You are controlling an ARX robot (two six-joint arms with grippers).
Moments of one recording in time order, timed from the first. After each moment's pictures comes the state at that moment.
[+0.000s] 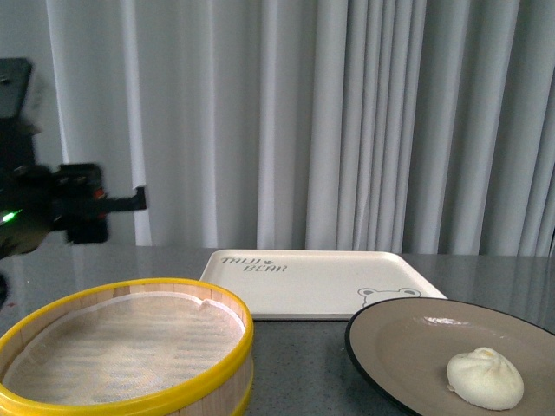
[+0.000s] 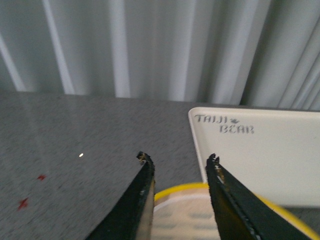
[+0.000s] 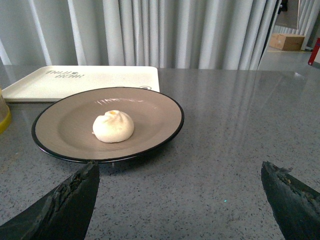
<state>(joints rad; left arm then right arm) -0.24 1.53 0.79 0.77 -0.26 -0.03 0.00 0.00 0.01 0.00 0.00 -0.01</state>
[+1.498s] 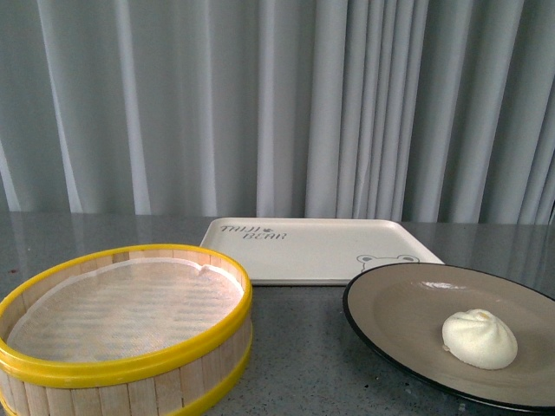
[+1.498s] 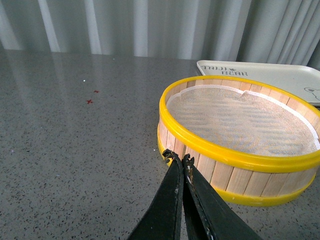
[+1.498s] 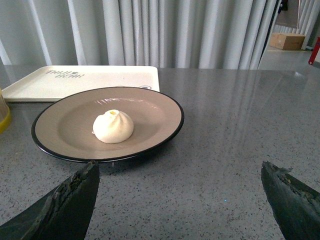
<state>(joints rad) 0.00 0.62 0.03 0.61 0.00 -0.01 0.00 0.00 0.01 0.00 0.00 -0.01</state>
